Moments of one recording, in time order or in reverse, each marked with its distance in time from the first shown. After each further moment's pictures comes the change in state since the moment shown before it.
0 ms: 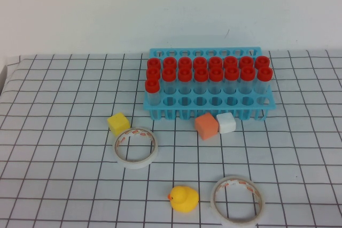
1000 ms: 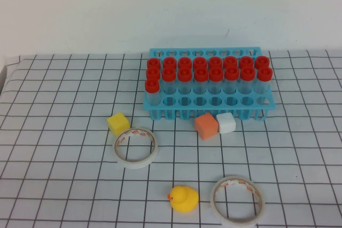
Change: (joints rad) right arm 0.006 0.000 -0.003 -0.017 0.008 0.006; left arm 0.000 0.000 0.000 0.000 0.000 -0.002
